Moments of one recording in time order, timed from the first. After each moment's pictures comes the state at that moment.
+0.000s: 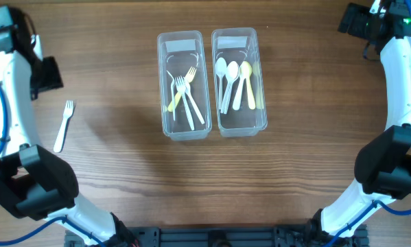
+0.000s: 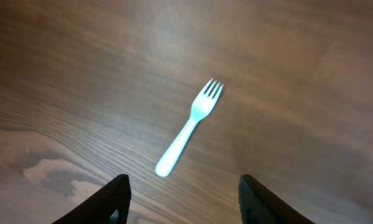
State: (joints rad) left arm 0.34 1.87 1.80 -1.26 -0.20 0.03; right arm -0.21 1.94 1.82 -0.72 0.11 0.08
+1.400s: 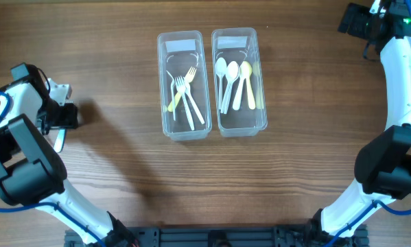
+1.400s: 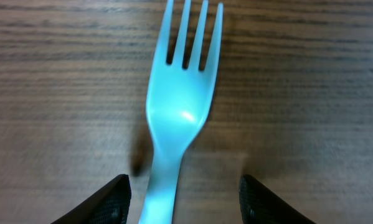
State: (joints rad) left arm 0.48 2.01 1.33 -0.83 -0.04 0.45; right arm -0.21 1.94 1.82 -0.72 0.11 0.08
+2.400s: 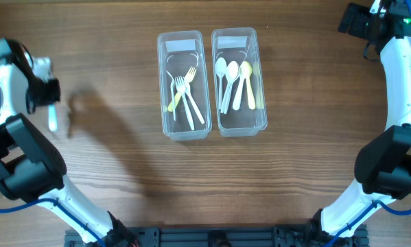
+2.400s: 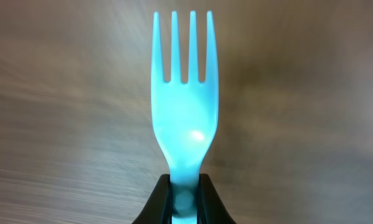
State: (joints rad) left arm 0.47 2.04 1.65 -0.97 -0.04 0.34; right arm -0.21 1.94 1.82 -0.72 0.11 0.08
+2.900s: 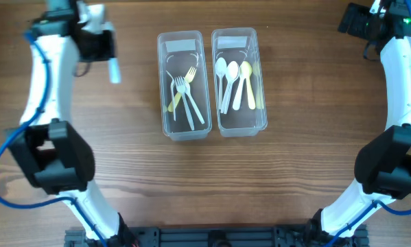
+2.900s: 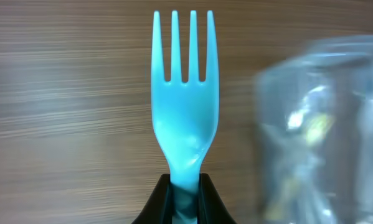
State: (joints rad) left arm 0.09 2.00 1.85 -1.00 0.23 0.03; right arm -0.21 1.94 1.82 -0.72 0.11 0.08
